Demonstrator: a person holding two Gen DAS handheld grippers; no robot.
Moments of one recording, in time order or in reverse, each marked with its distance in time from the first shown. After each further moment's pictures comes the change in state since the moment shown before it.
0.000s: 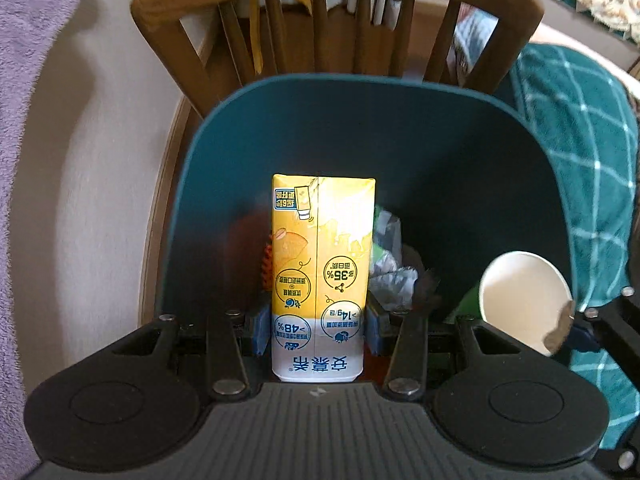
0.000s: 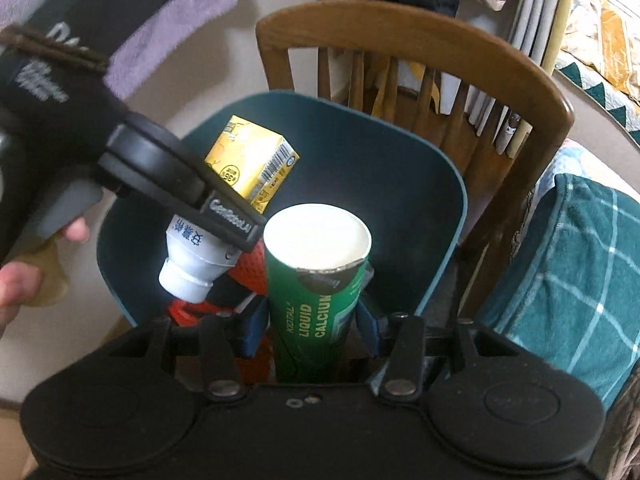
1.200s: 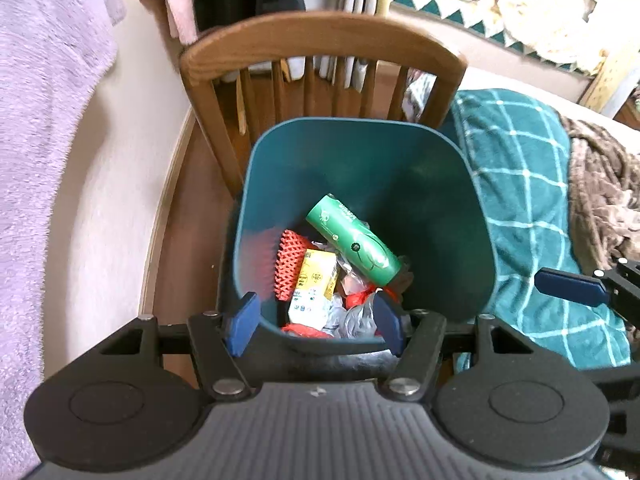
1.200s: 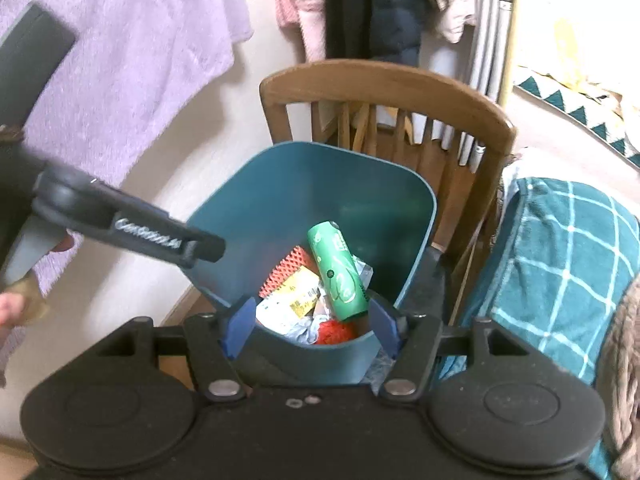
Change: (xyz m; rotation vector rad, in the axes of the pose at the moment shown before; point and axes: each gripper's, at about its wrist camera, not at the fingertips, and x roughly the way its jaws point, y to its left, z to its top) left arm -0.113 0.036 -0.088 0.047 -0.231 -0.102; right arm -0.094 0.035 -0.036 0.132 -0.163 -0.035
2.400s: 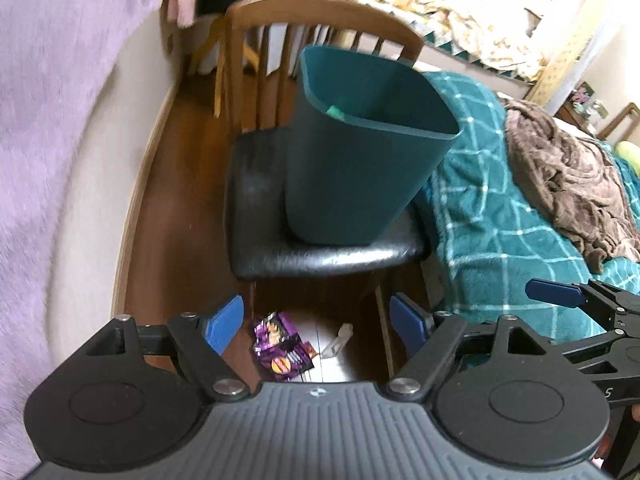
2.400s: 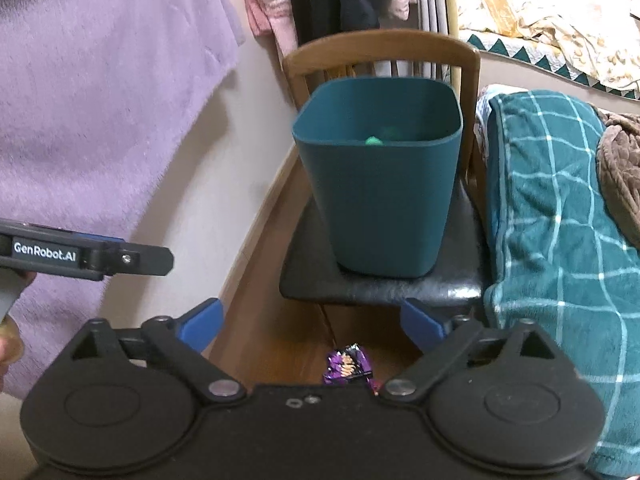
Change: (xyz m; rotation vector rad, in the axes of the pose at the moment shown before) left arm -0.066 0.107 -0.203 -0.014 -0.059 -0.182; right arm -0.056 0.147 -0.158 0.244 -0.039 -0.056
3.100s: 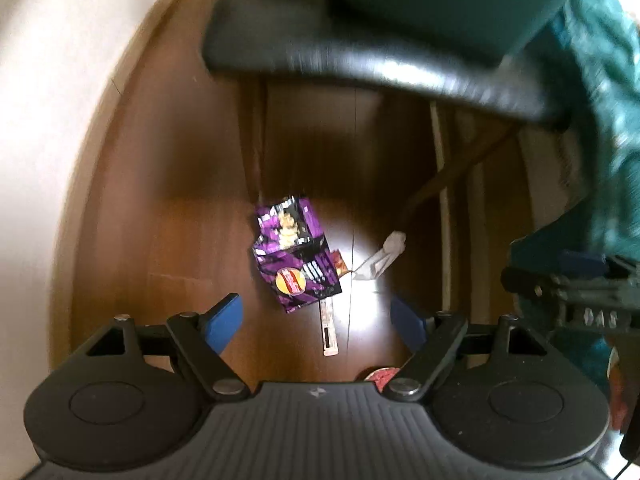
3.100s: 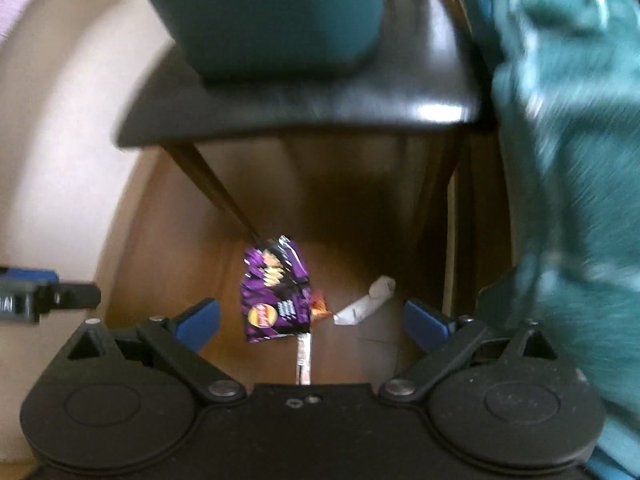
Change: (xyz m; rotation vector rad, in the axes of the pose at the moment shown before) left arm 0.314 0.026 -0.145 -0.124 0.276 0.100; right arm 0.262 -0.133 -0.160 0.063 0.309 -0.103
